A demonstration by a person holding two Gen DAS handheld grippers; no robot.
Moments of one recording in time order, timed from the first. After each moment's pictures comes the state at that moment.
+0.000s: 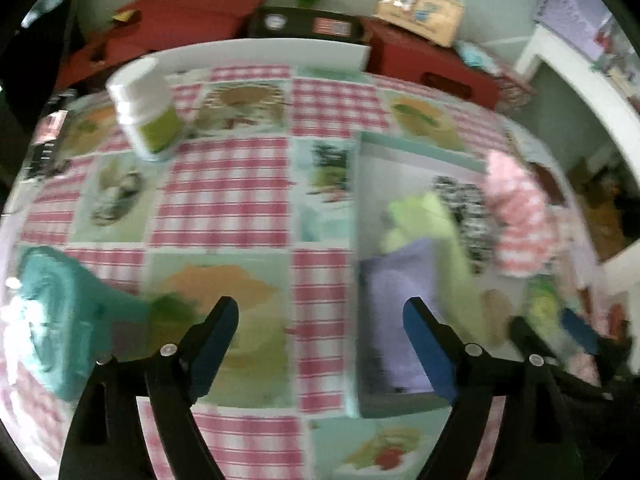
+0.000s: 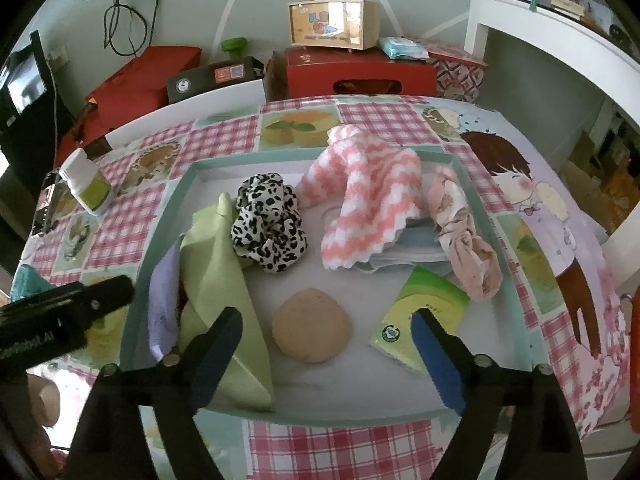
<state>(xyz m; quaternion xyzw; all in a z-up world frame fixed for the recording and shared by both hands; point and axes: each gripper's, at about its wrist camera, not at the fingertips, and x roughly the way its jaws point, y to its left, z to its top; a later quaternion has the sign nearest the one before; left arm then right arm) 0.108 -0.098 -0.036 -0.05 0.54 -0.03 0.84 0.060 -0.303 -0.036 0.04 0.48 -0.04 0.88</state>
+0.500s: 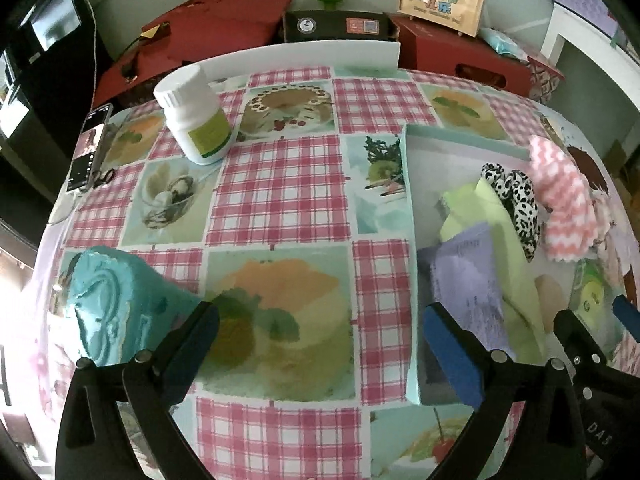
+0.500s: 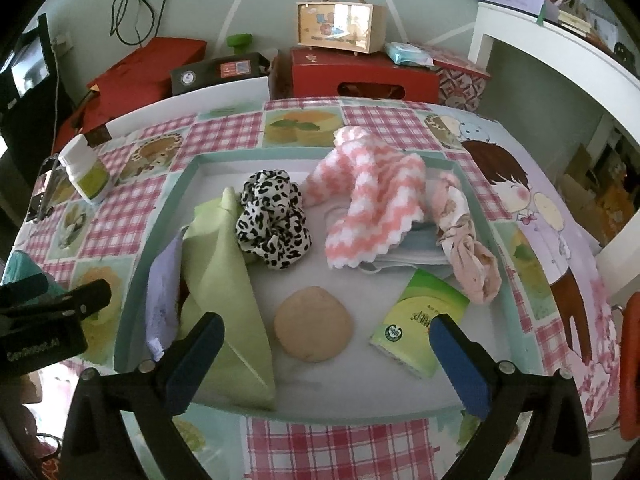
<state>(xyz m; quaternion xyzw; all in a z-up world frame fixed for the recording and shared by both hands) 0.097 -0.087 -0.036 0.01 0.53 0.01 0.85 0.058 -0.292 -0.035 0.02 0.48 -0.04 0.88</state>
